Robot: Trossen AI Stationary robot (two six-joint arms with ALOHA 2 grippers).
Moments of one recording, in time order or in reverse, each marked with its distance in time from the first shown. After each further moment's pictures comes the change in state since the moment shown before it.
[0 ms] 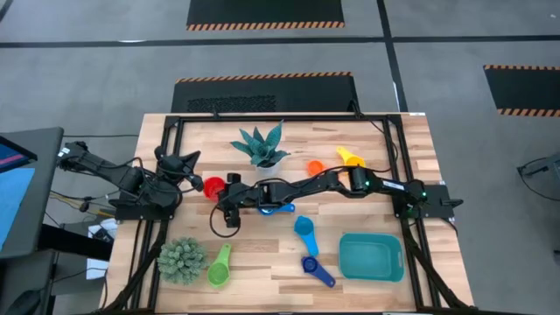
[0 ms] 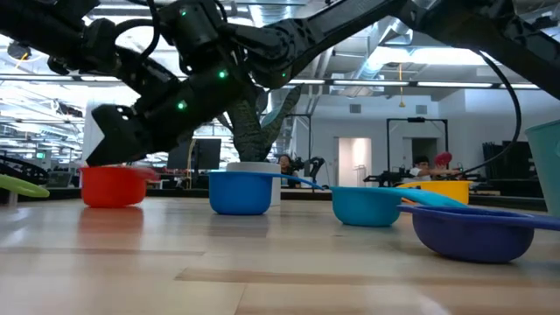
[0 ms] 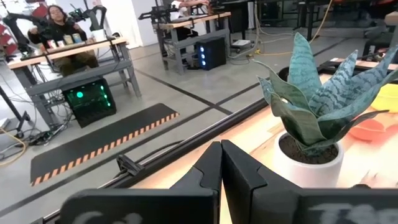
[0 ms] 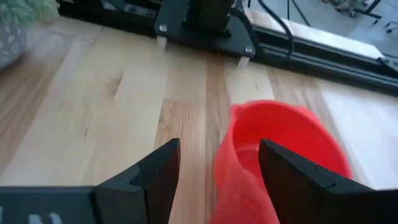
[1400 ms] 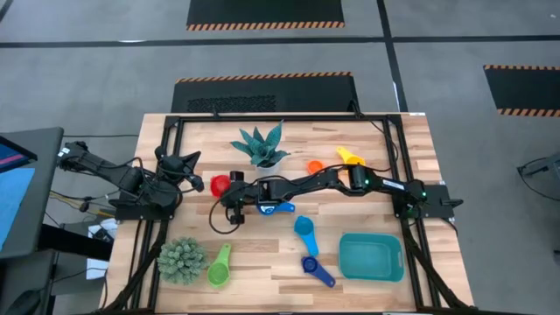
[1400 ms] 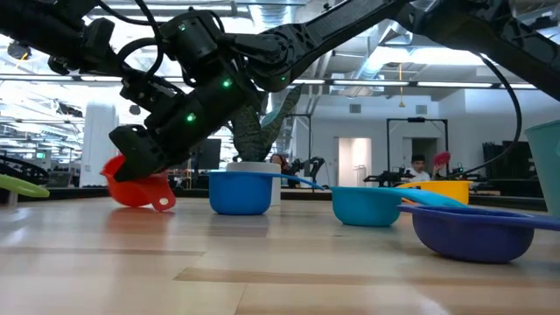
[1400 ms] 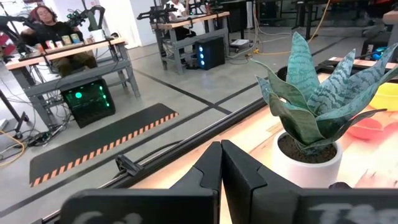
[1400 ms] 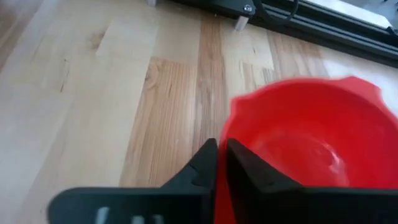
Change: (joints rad) left arm 0.000 0.000 0.000 0.002 0.002 0.008; right arm -0.019 0.001 0.000 -0.103 -0.002 -0.020
